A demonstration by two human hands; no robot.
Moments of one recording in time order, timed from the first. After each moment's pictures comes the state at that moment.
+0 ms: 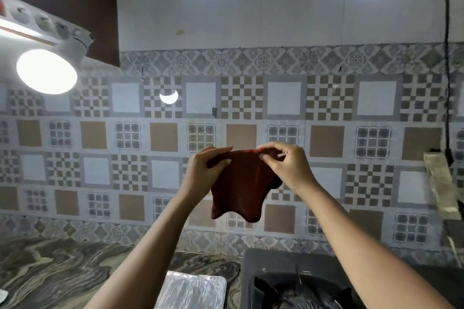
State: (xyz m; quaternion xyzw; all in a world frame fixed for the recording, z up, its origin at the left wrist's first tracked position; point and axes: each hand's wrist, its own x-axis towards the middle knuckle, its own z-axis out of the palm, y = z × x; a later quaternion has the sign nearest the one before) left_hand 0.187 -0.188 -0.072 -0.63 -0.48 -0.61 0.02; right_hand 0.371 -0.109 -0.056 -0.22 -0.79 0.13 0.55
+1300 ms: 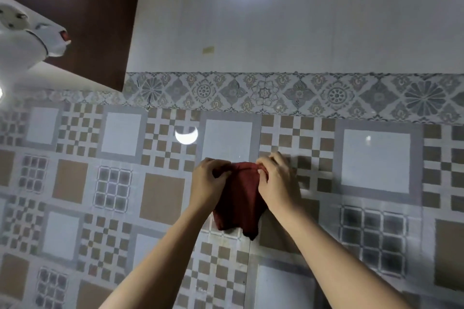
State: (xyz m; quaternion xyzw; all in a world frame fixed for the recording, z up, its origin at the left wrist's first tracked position) left_hand 0.015 0.075 0.012 -0.51 -0.56 -0.64 0.15; right_hand 0.148 0.146 0.024 -0.23 -0.76 -0.14 0.59
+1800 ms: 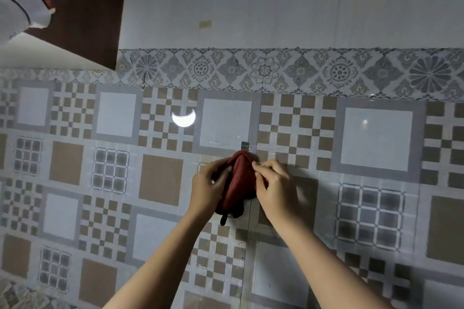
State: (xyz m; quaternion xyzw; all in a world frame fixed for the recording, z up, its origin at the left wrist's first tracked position) left_hand 0.022 0.074 -0.035 -0.54 -0.49 -0.68 0.07; right_hand 0.151 0.151 -0.032 -0.19 -0.76 -0.07 0.61
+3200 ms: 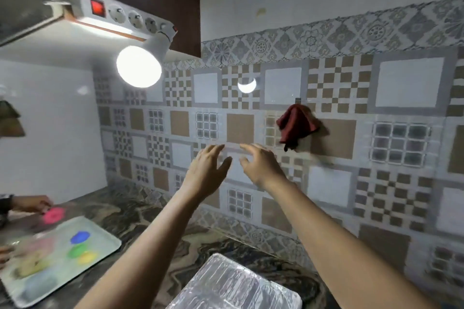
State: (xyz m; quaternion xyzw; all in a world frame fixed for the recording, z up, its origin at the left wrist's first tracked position) left_hand 0.042 -0.198 -0.074 -0.49 -0.76 -0.38 0.19; right_hand 0.143 -0.095 -0.060 -0.20 -0.89 0.20 0.35
